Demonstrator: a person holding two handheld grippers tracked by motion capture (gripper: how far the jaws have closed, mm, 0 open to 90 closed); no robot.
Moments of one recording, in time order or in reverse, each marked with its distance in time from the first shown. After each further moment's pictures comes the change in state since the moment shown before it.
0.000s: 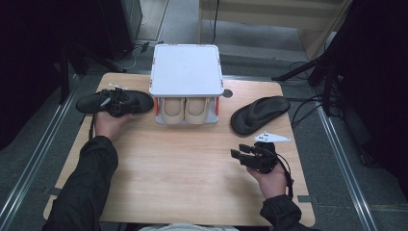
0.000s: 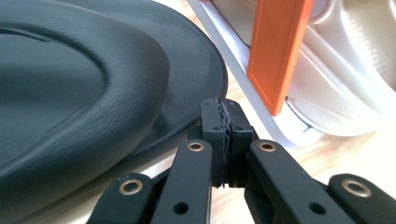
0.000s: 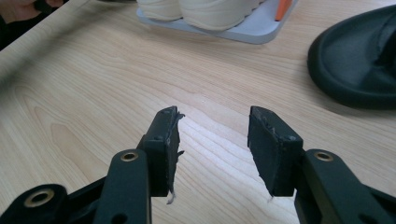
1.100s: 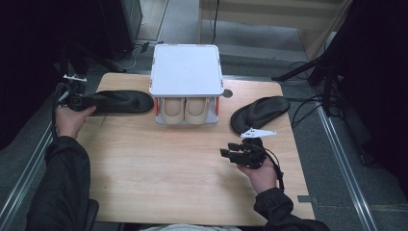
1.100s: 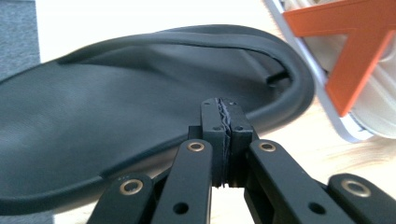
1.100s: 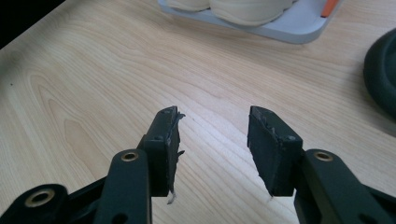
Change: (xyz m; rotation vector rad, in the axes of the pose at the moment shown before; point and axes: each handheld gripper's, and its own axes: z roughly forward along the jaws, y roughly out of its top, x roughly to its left) left arm 0.076 -0.004 -0.080 -0.069 0.116 -0.108; right arm 0.009 0.011 0.028 0.057 0.073 -0.034
